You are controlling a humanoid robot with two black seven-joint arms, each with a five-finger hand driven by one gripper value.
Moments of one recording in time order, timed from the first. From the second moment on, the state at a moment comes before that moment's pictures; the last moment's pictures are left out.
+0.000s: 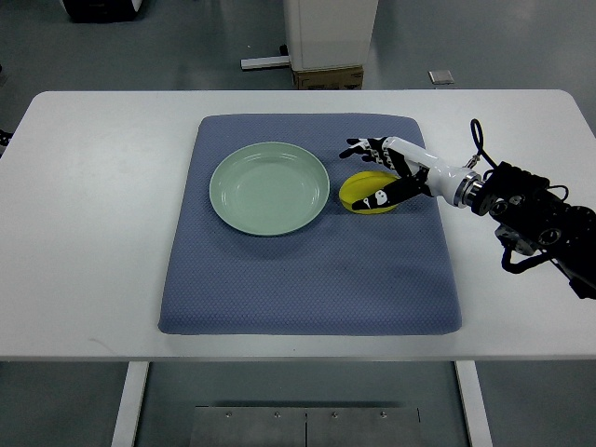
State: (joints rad) left arm -0.04 0.00 -0.10 -0.22 0.09 0.06 -0.20; right arm 1.03 -0.17 -0.02 0.48 -0.55 0.27 0.59
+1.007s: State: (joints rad) left arm -0.04 0.00 -0.10 -0.22 0.09 0.06 -0.20; right arm 1.00 -0.15 -0.08 0.44 -0.55 0.18 0.61
